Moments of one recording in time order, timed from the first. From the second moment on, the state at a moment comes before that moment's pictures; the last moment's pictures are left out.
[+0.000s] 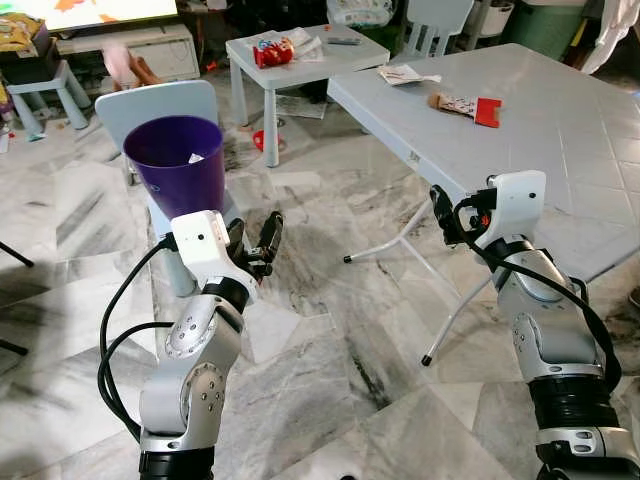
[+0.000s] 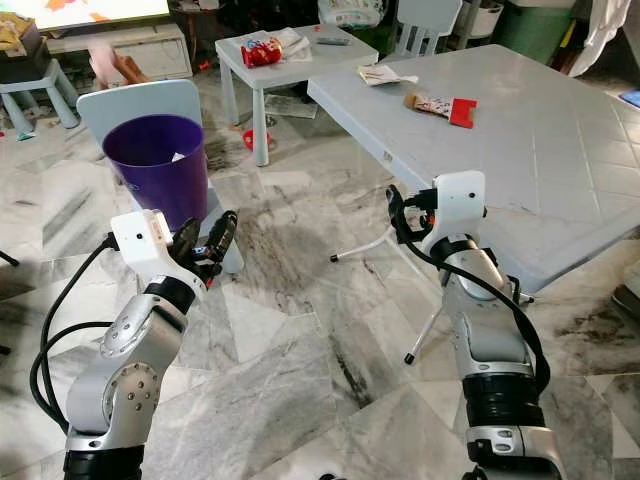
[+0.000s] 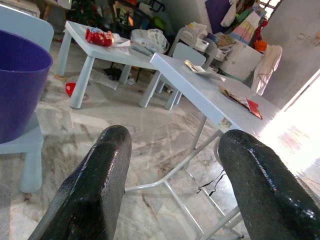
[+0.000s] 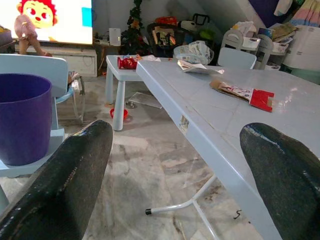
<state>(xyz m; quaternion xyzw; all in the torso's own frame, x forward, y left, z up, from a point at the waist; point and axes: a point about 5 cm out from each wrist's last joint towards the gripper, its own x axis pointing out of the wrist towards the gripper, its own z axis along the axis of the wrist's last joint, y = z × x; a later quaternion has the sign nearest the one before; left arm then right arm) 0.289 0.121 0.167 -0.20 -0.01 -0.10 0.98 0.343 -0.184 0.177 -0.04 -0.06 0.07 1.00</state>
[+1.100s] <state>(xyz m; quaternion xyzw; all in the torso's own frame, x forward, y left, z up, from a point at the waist) 0.289 0.117 0.166 -0.20 -0.01 -0.11 0.97 0.344 -0.190 0.176 -0.04 -0.06 0.06 1.00</state>
